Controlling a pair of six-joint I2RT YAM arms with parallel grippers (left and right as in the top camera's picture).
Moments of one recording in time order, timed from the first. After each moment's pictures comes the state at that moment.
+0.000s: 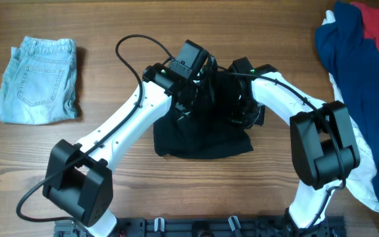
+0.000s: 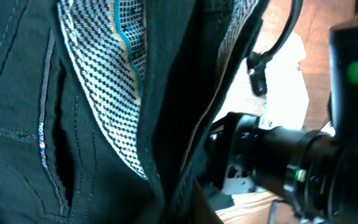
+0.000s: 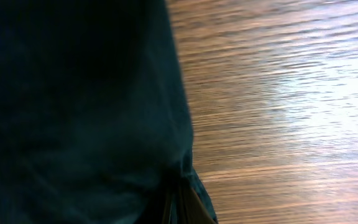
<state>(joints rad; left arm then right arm) -0.60 1.79 1.45 -0.80 0.27 -0.77 0.35 1.99 1.28 -0.97 -0.09 0.53</state>
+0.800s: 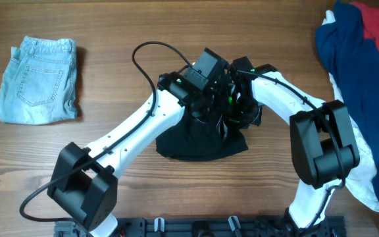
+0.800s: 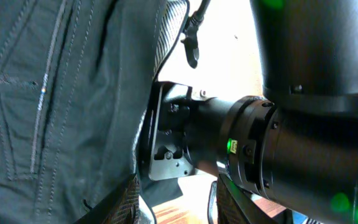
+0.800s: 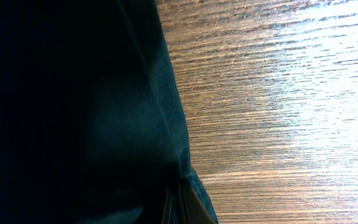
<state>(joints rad) -0.69 1.79 1.45 -0.72 0.31 -0.87 0.34 2.00 1.28 -0.96 -0.16 0.53</state>
